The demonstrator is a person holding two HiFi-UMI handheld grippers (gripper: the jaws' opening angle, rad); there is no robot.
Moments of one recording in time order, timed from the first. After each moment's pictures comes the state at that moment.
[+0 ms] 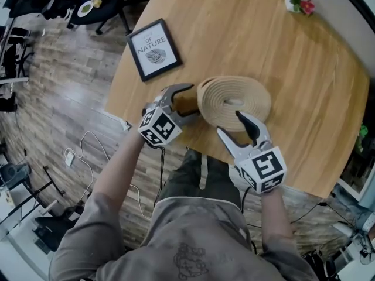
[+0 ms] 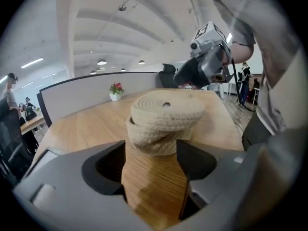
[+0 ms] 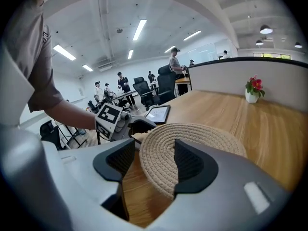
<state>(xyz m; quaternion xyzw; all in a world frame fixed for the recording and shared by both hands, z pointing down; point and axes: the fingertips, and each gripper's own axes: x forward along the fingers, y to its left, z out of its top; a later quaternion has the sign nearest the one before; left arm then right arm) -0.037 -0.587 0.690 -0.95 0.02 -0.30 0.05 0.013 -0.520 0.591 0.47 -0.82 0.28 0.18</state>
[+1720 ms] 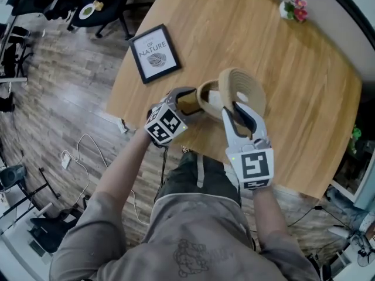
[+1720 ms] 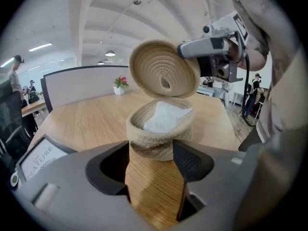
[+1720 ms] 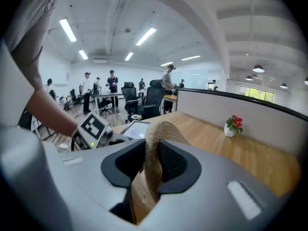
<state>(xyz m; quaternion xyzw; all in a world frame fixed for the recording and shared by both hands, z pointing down) -0.023 -0.586 0.694 -0.95 0.04 -0.32 -0.02 0.031 -0.554 0.544 0.57 -0.78 0.15 0.21</state>
